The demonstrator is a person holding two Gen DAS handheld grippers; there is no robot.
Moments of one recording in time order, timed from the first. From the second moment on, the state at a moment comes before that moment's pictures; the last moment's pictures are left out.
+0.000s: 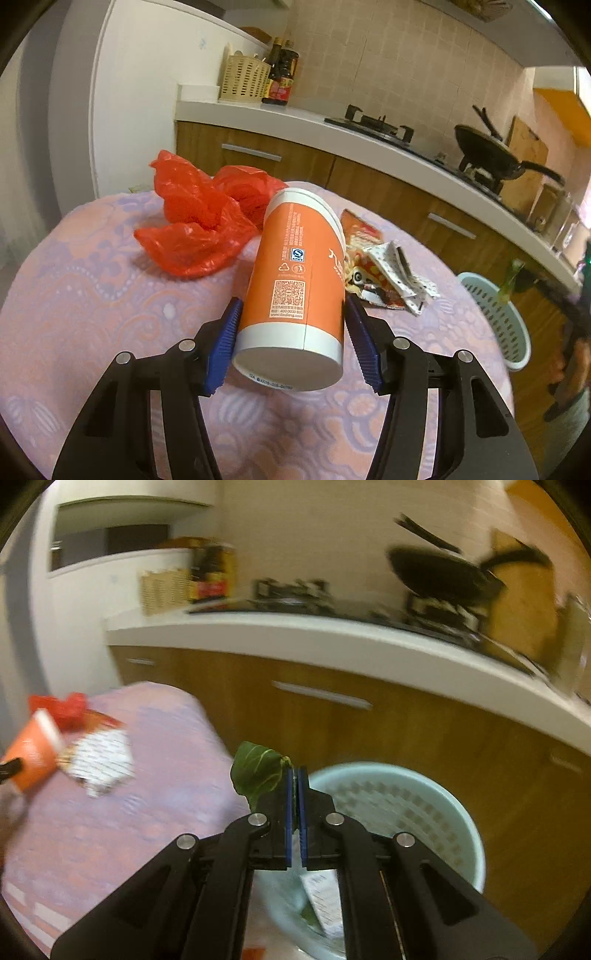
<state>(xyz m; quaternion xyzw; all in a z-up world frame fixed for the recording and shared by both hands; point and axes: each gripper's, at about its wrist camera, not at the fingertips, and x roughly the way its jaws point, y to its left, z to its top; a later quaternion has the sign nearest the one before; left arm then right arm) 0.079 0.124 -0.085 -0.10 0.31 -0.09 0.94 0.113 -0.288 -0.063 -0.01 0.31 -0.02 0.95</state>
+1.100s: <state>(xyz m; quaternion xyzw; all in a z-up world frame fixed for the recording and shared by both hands) 0.083 0.127 -0.094 -0.12 0.32 -0.08 0.94 0.144 -0.122 -0.056 -0.02 0.30 0.16 0.94</state>
